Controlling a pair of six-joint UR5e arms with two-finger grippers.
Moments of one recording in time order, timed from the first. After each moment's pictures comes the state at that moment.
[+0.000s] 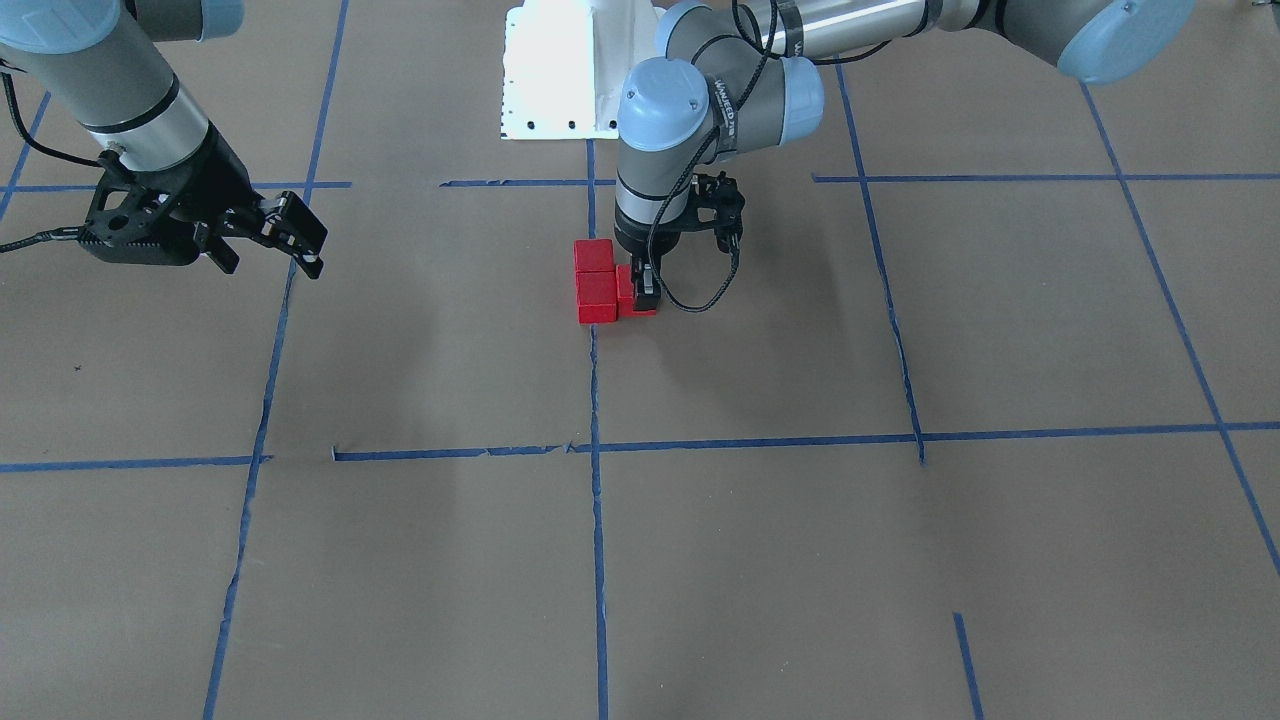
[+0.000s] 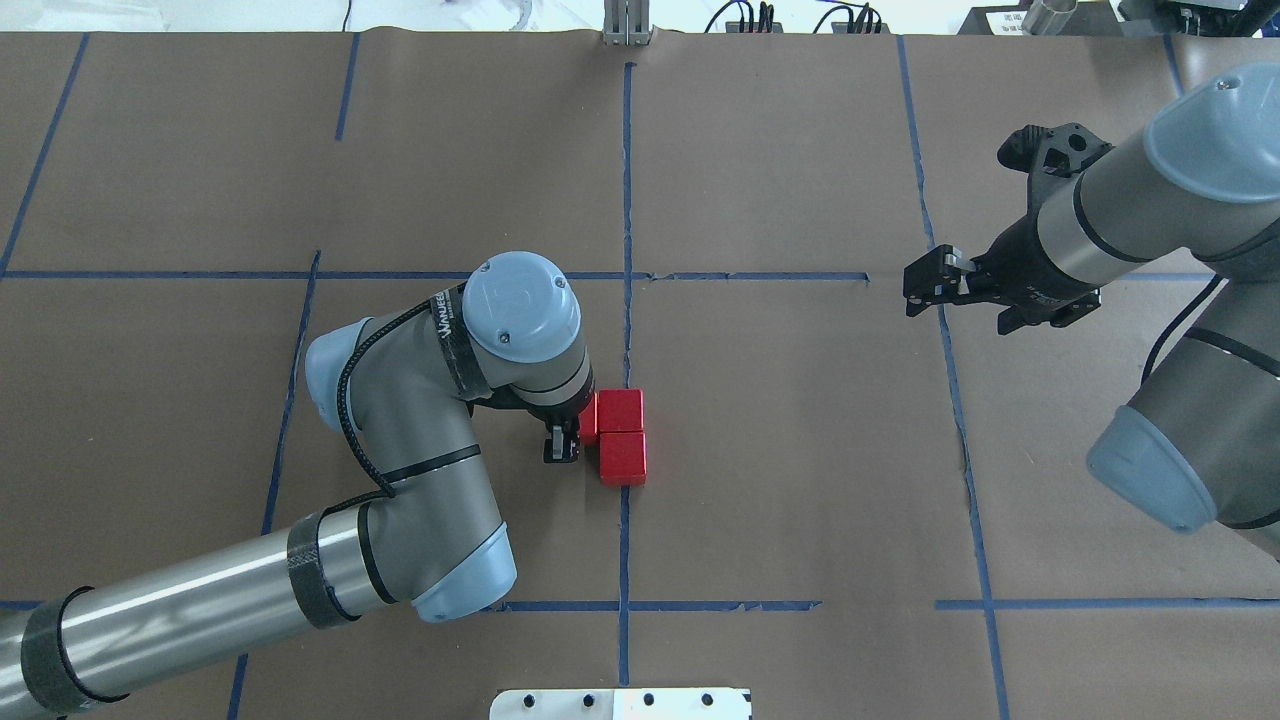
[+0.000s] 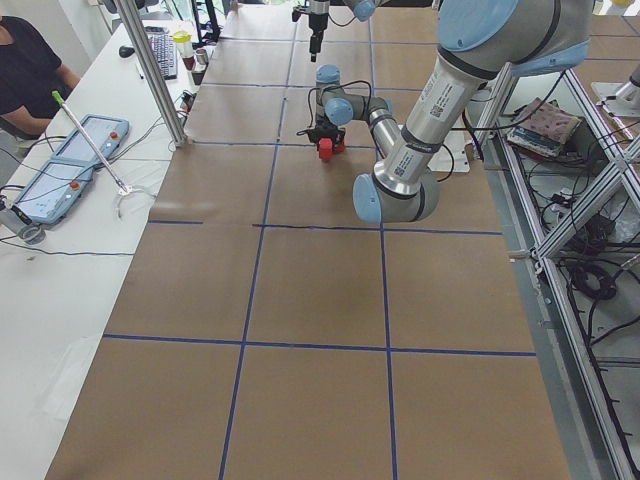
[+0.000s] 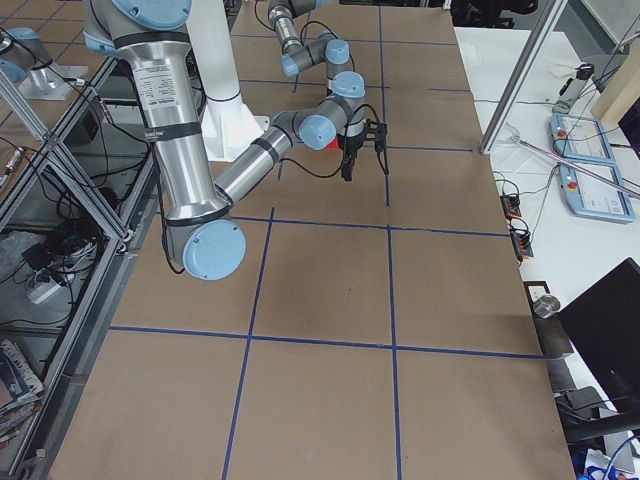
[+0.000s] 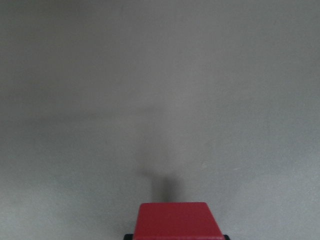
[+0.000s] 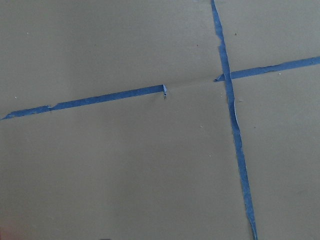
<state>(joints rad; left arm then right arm) -0.46 -2.32 -1.56 -1.62 -1.87 -2.83 0.84 -1.33 2.05 -1.55 2.10 1.15</state>
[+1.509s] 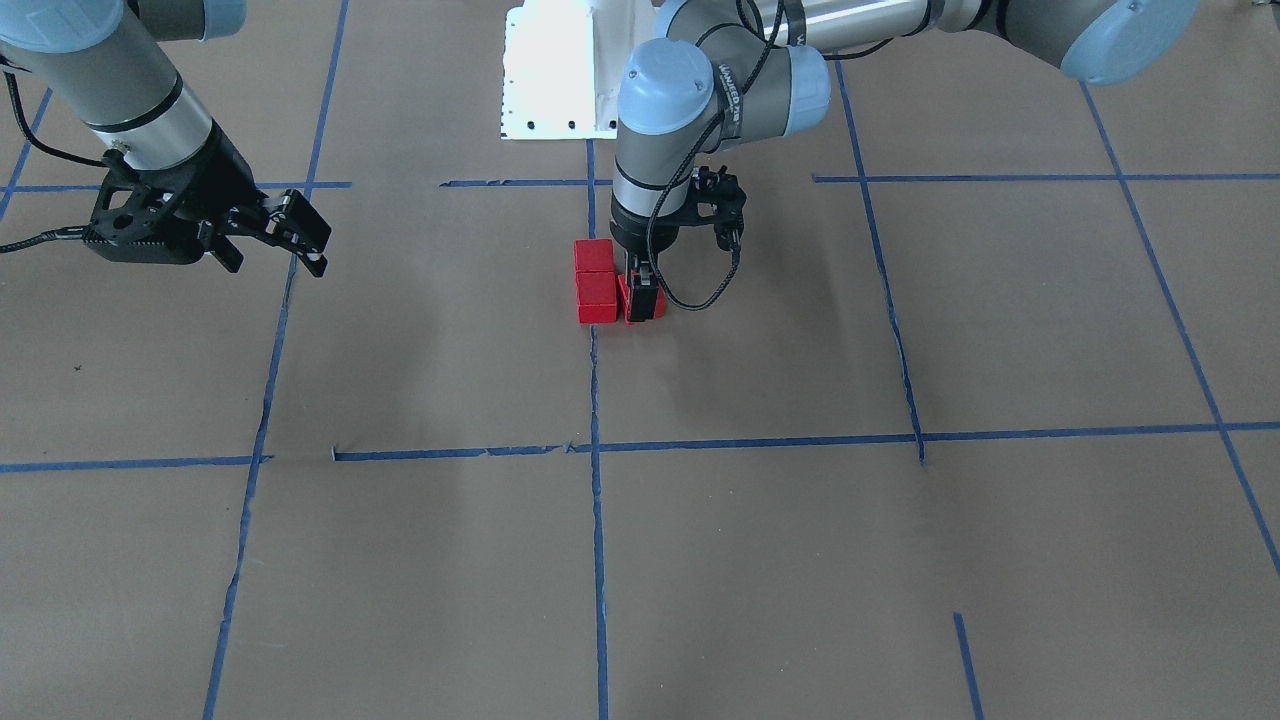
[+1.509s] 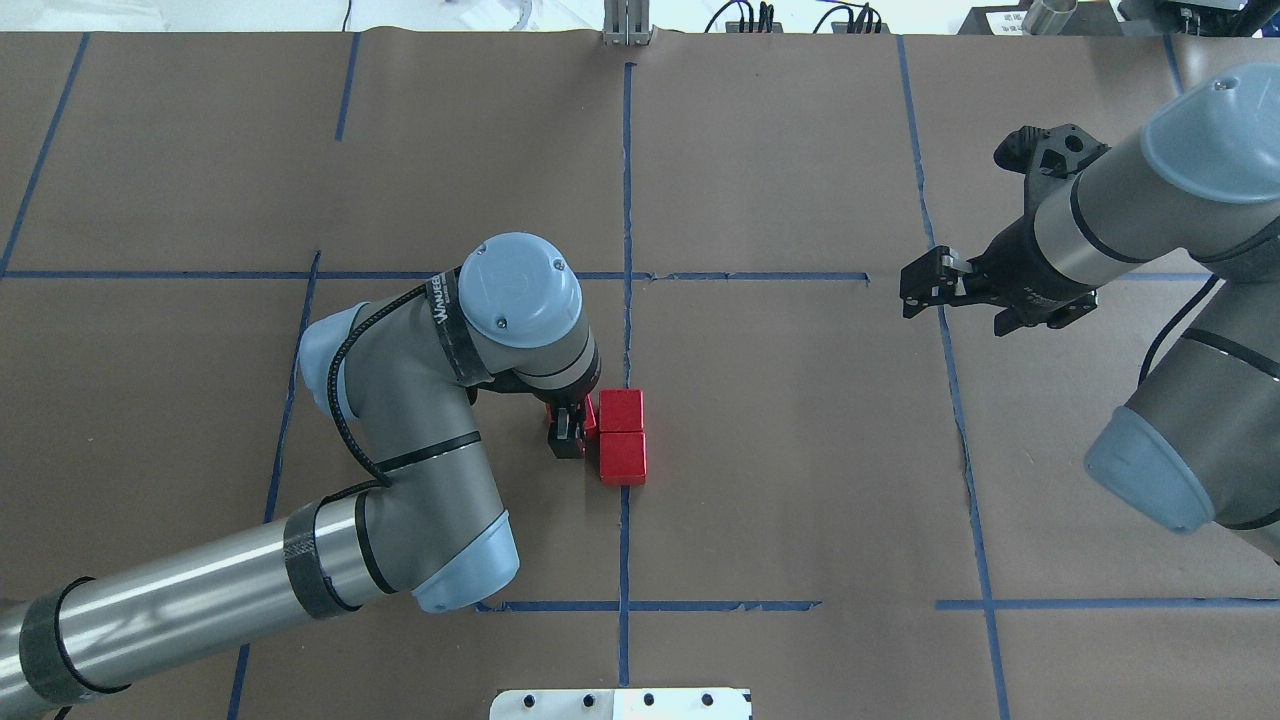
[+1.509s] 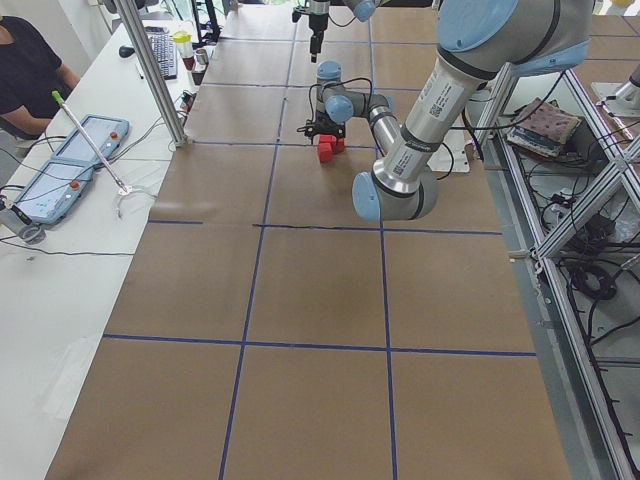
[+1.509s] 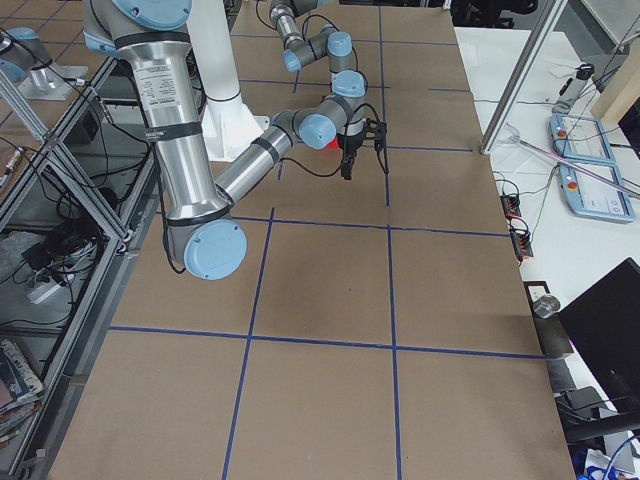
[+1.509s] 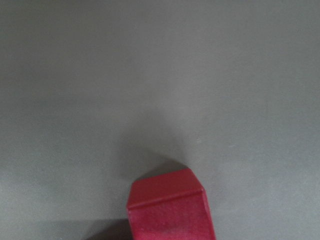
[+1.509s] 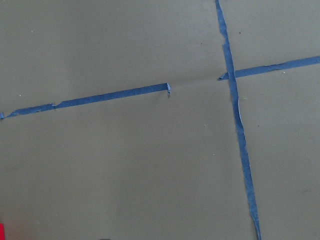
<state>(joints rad) -0.50 -2.32 -1.63 -1.60 -1.86 -2.75 0.84 -1.33 2.05 -1.55 2.10 1.15</state>
